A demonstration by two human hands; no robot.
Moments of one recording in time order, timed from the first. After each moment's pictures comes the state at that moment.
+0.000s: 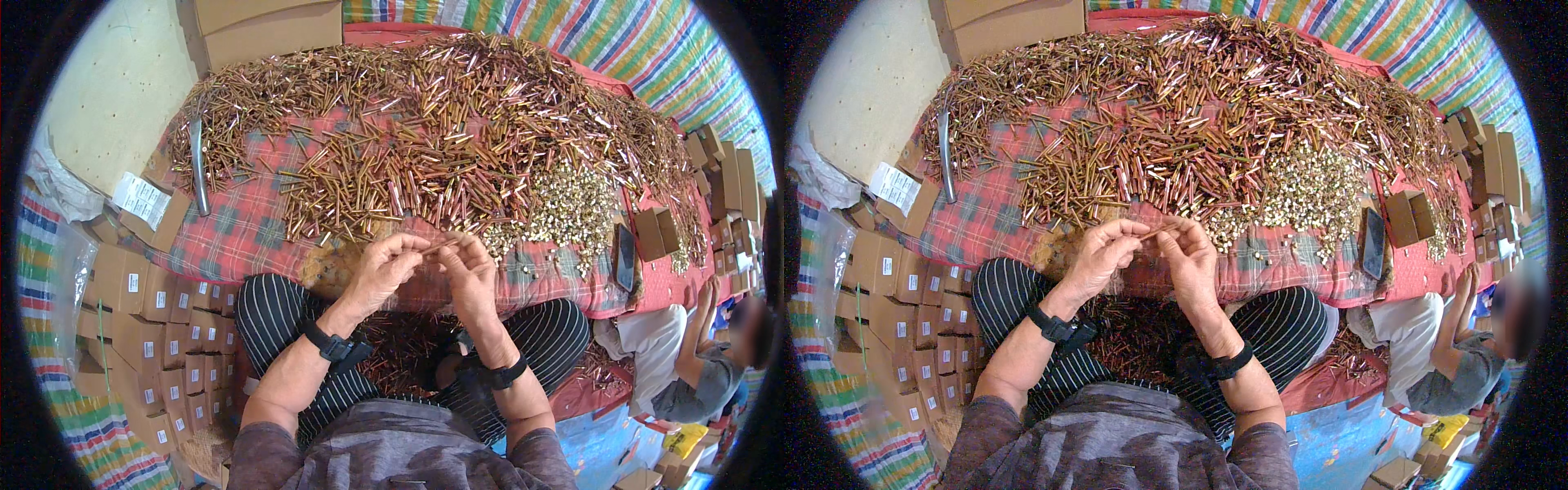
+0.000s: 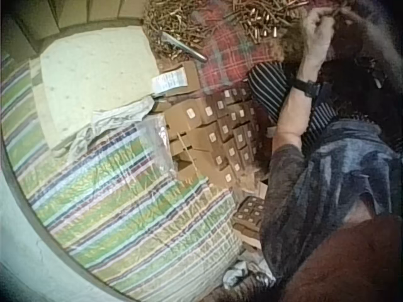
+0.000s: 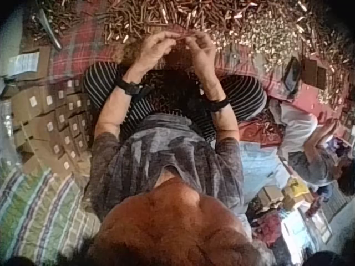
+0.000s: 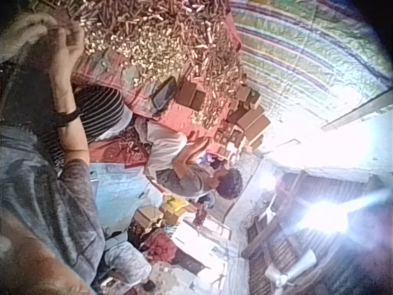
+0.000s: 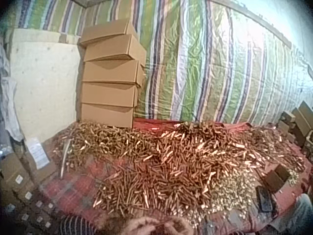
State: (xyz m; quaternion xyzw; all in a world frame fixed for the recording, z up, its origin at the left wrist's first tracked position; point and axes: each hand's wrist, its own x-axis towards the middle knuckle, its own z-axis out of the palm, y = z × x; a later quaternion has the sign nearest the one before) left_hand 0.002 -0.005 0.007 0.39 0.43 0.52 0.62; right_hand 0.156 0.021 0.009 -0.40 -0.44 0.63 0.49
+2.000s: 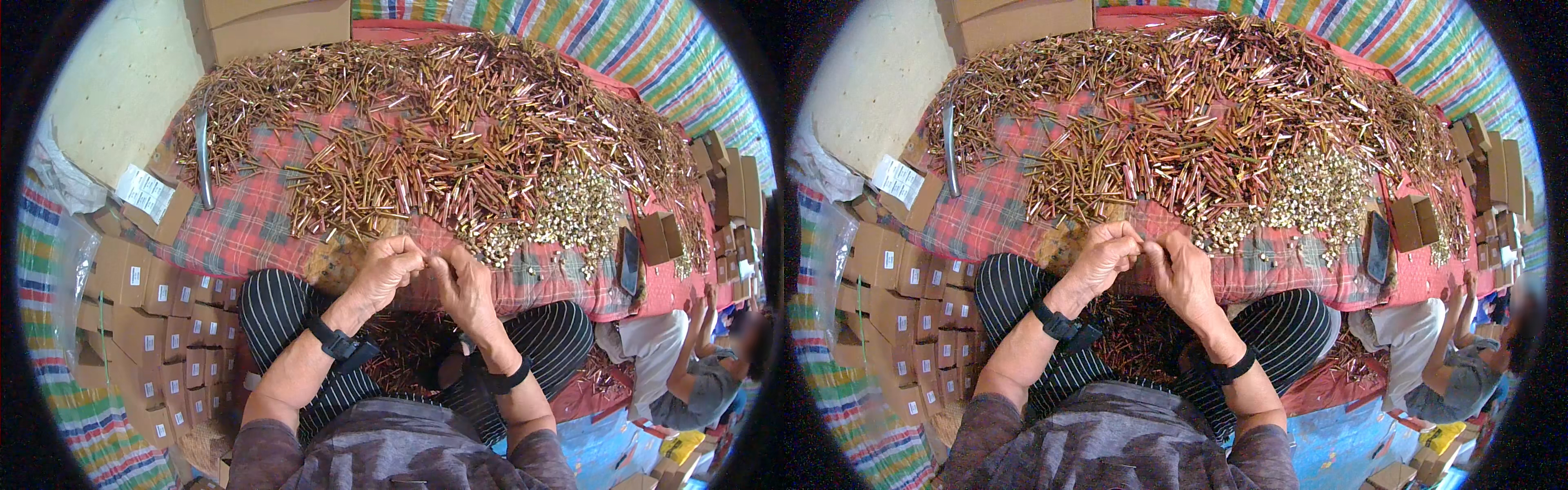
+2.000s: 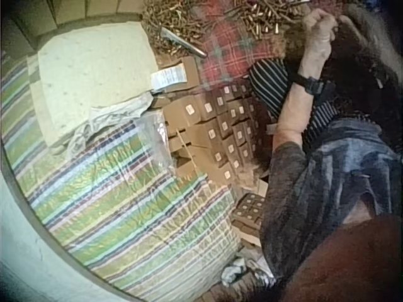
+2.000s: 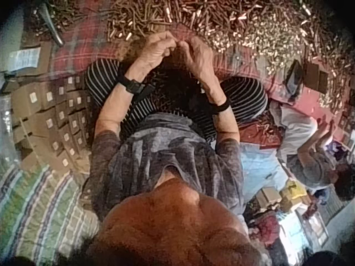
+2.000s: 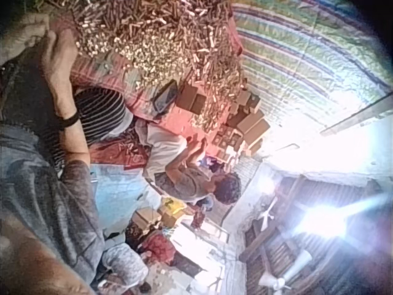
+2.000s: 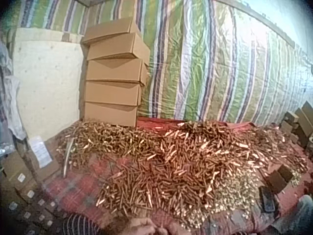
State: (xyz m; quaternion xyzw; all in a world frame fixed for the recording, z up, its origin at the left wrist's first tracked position) left_hand -0.004 -0.005 0.006 0.30 0.41 0.53 0.69; right_hand 0.154 0.011 0.027 -0.42 -0.77 0.29 0.39
